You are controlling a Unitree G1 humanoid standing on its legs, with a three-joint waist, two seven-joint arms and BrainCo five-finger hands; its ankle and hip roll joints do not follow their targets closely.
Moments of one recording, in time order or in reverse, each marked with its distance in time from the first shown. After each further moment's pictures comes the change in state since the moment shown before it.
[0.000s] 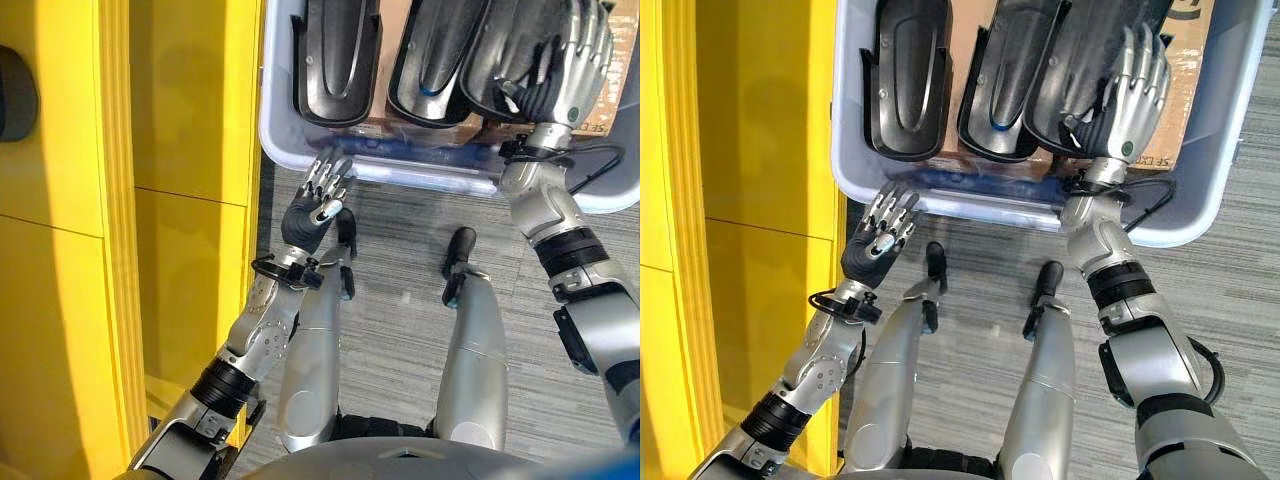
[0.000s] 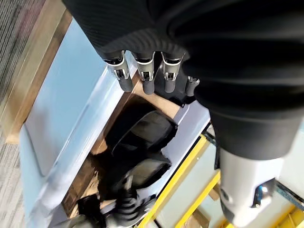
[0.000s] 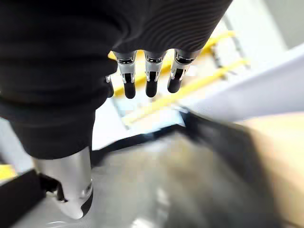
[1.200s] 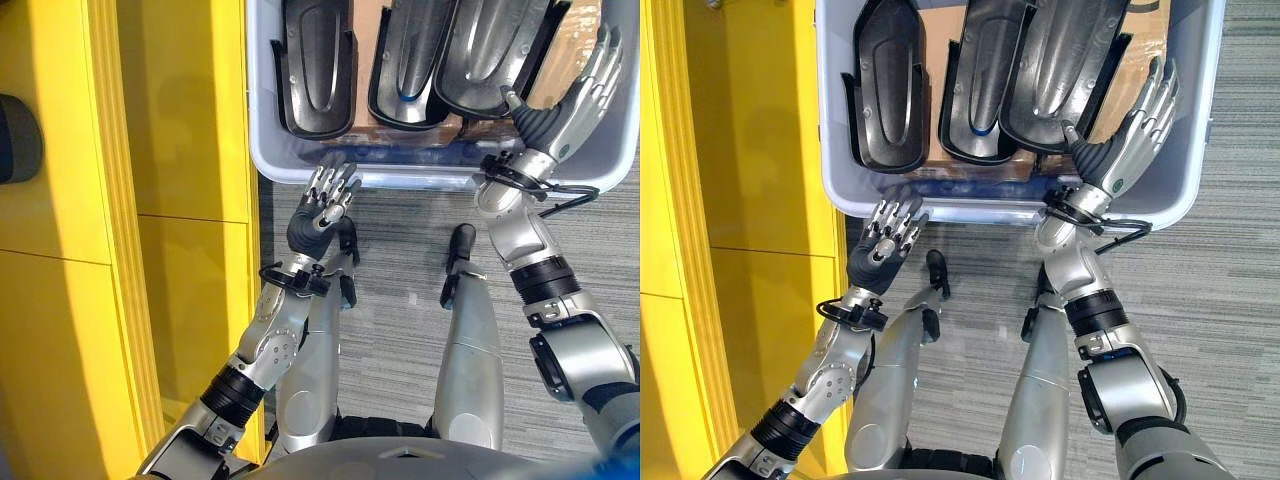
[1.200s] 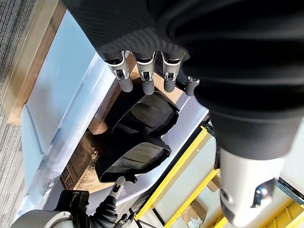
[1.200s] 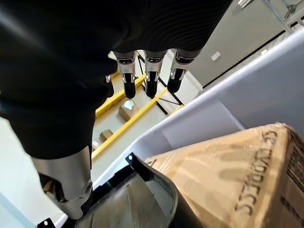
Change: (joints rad) left arm 0.026 -0.042 -0.038 0.006 -0.031 -0.063 0.024; right arm 0.147 0.155 -0.129 -0.154 0.268 0.040 -0.160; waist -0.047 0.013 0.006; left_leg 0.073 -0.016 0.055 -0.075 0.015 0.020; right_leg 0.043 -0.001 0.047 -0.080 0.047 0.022
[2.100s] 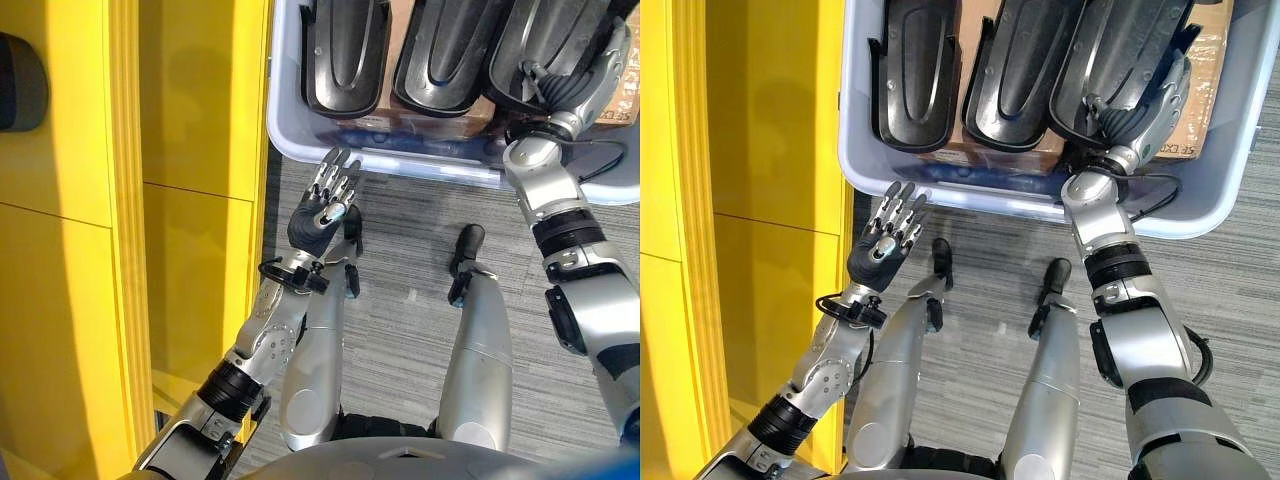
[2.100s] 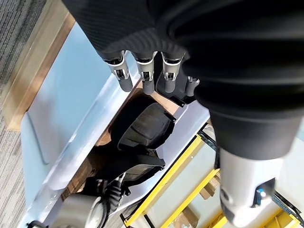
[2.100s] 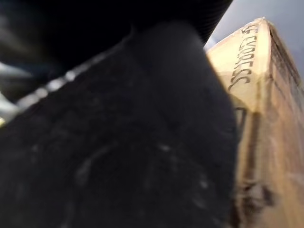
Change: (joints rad) left arm -0.025 0.034 0.000 -0.007 -0.046 0.033 -0.048; right arm -0.274 -0.099 -0.006 0.355 0.427 -0.071 0.149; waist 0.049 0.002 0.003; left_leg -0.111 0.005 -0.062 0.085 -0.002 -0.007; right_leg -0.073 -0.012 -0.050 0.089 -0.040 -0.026
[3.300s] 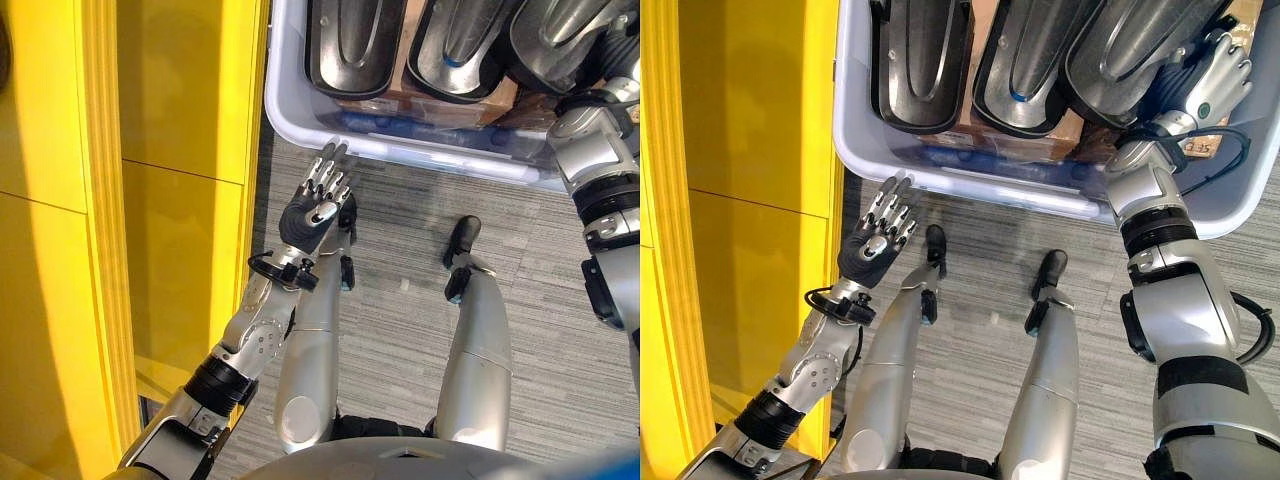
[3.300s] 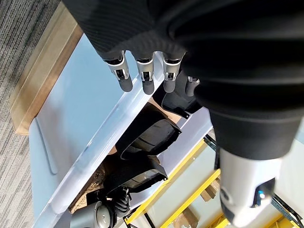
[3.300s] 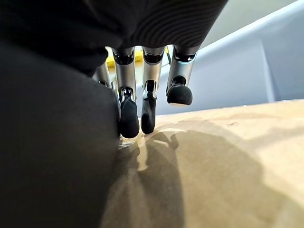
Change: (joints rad) left arm -0.013 0.053 0.021 -0.004 -0.005 0.007 -0.041; right arm -0.152 -0.138 0.159 0.198 -0.231 0.209 0.005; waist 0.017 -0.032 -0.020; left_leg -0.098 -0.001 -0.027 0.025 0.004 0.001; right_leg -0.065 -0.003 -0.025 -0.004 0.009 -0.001
